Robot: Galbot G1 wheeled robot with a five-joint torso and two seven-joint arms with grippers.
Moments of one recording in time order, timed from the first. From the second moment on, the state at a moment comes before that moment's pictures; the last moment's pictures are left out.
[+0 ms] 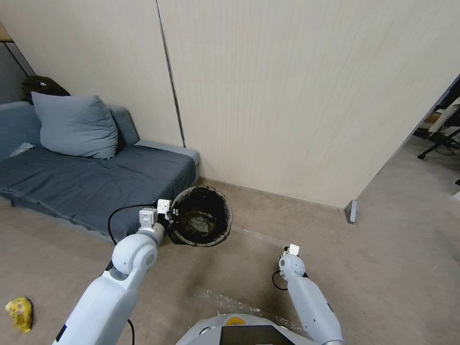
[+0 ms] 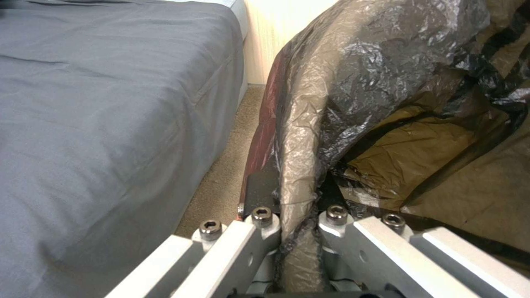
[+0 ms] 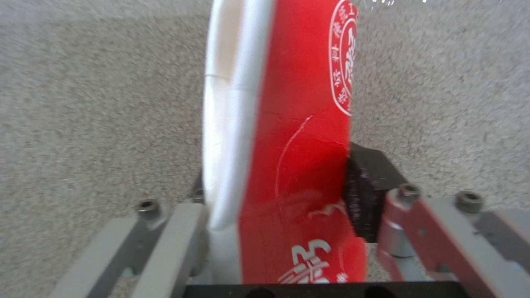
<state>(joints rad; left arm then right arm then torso) 1.21 -1.04 -0.46 -2.17 -0.63 0.74 -0.33 -1.12 1.40 0.42 1.37 0.66 -0.63 0.64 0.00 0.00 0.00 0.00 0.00</state>
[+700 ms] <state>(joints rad) 1.21 -1.04 -0.46 -2.17 -0.62 0.74 -0.33 -1.13 1.39 0.42 1.39 0.66 -0.62 0.64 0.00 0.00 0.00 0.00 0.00</state>
